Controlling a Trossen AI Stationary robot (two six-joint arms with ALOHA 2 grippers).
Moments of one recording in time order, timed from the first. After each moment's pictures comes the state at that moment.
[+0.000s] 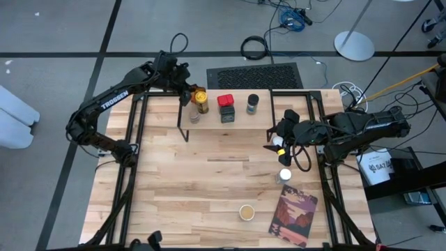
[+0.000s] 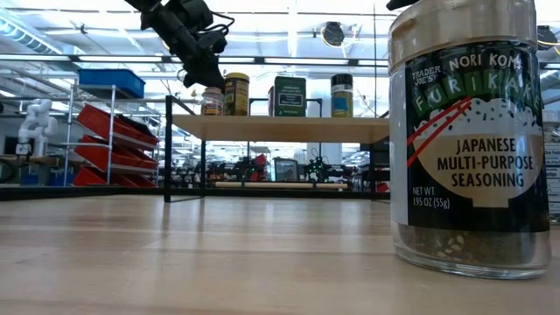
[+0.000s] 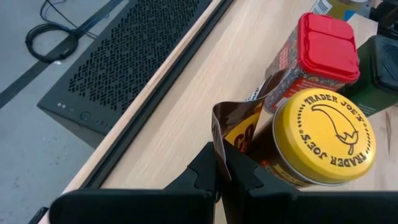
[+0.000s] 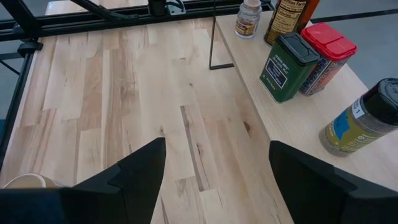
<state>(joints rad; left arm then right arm) 0.81 1.40 1.30 -0.68 0.35 0.17 0.22 1.09 1.24 -0.84 0.36 0.29</state>
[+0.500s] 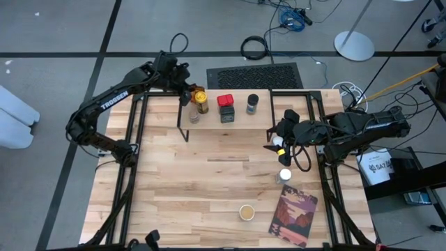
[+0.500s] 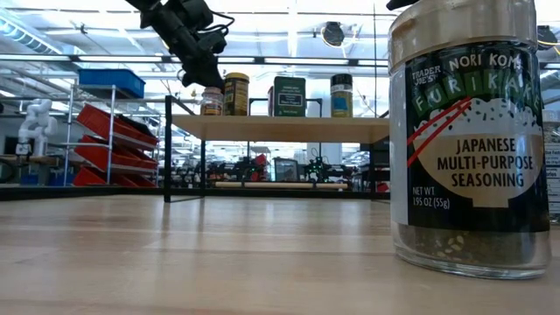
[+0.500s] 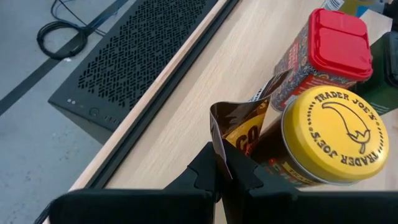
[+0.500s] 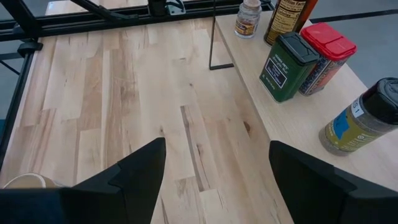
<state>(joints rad) 0.81 1.40 1.30 -0.69 0.31 0.17 0.22 1.09 1.24 -0.84 0.36 0.29</state>
